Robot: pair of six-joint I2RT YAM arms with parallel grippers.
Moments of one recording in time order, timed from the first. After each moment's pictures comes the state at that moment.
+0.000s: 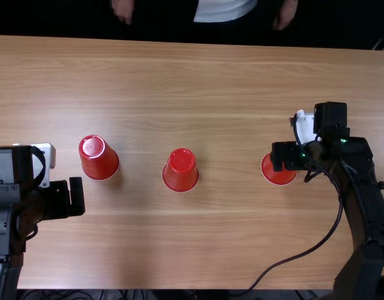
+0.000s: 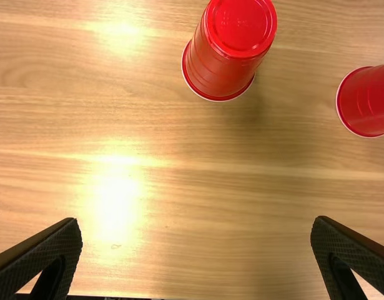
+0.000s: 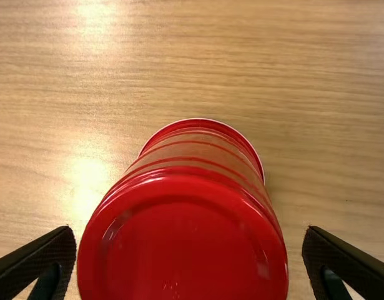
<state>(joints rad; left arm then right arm) 0.05 1.16 1.32 -1.25 0.03 -0.09 -0.05 1.74 1.30 -0.78 -0.12 -0.14</state>
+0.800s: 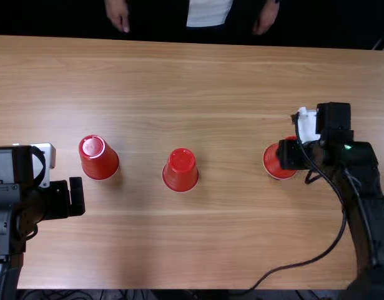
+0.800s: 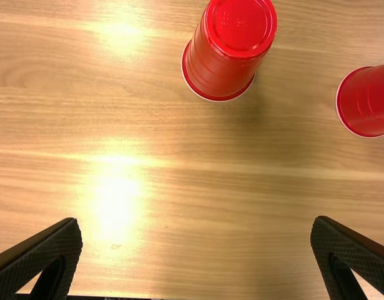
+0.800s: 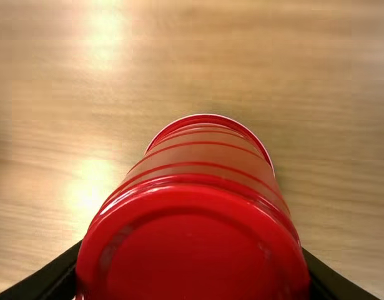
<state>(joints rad) 0.05 1.16 1.32 -1.25 0.03 -0.09 -0.03 1.61 1.30 -0.79 -0.13 -0.11</state>
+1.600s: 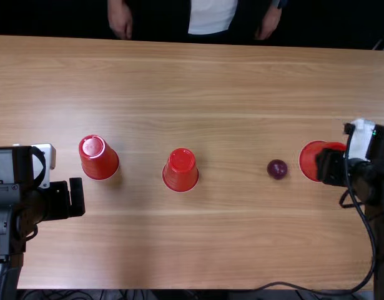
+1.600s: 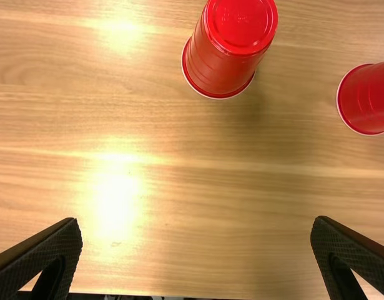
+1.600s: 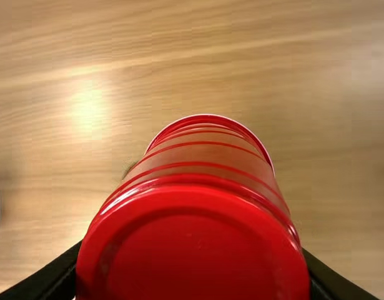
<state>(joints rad) 0.05 1.16 1.32 -1.26 0.03 -0.09 -0.21 1.33 1.24 -0.86 -0.13 -0.07</state>
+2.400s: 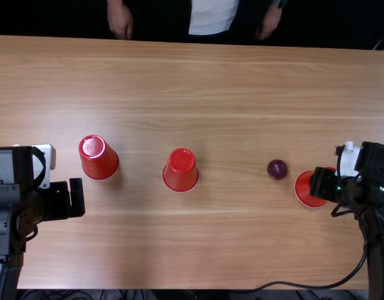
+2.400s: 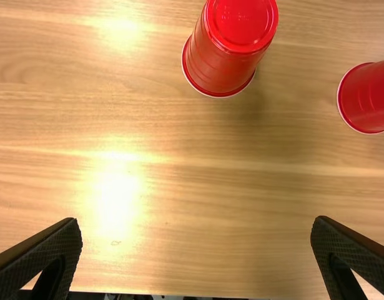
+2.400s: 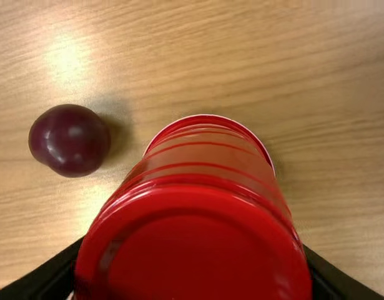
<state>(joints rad) 0.05 1.16 1.32 -1.26 0.03 -0.09 -0.29 1.43 1.00 -0.71 -0.13 -0.08</state>
